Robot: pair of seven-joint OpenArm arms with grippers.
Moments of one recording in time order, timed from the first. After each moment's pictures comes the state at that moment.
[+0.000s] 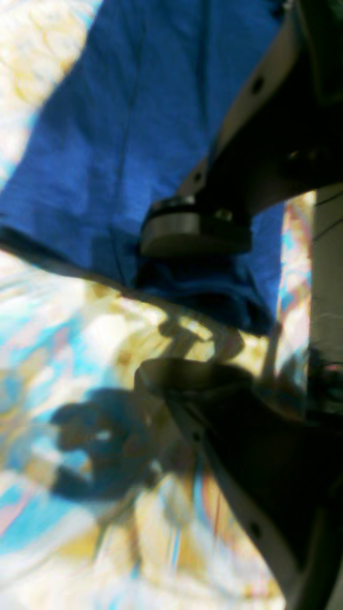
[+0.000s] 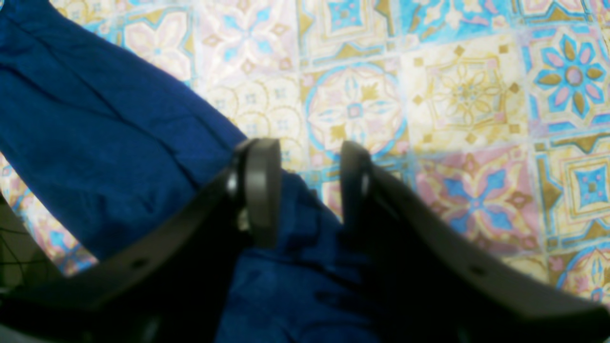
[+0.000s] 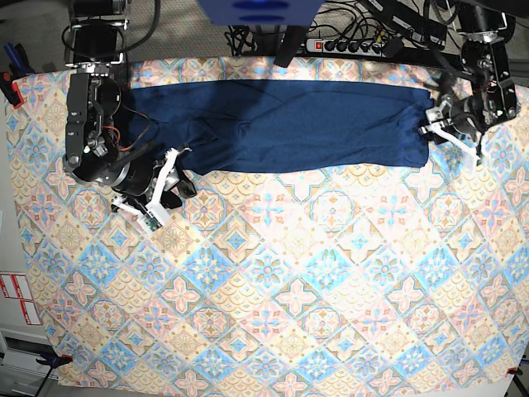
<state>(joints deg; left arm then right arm) 15.7 -22.8 -21.1 82.2 -37.7 -9.0 60.1 -2.3 13.2 5.4 95.4 24.6 41.1 -54.3</state>
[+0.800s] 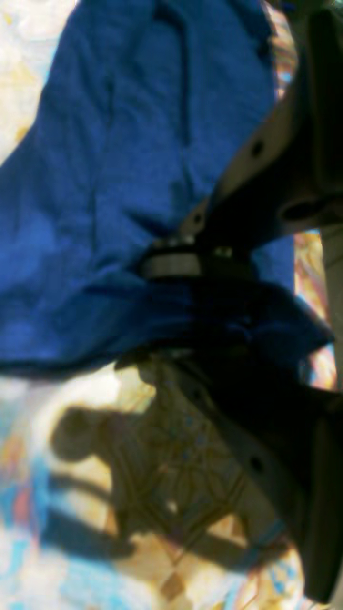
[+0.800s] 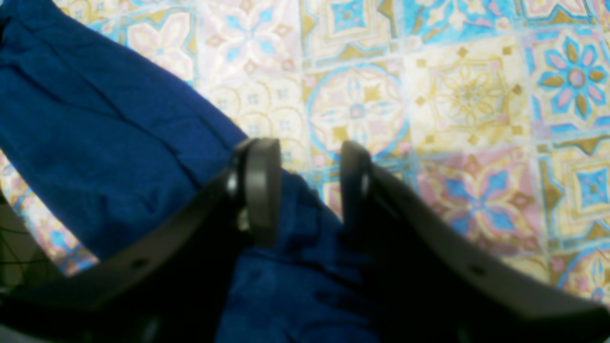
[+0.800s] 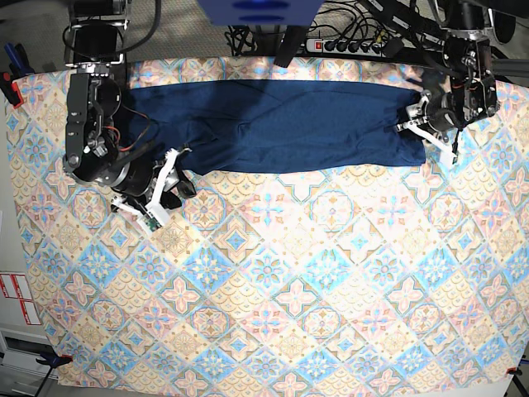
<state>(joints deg) 16.0 -19.6 -14.8 82.2 -43.3 -8.6 56.6 -2.4 13.2 5.4 95.4 24.6 41.1 -54.3</state>
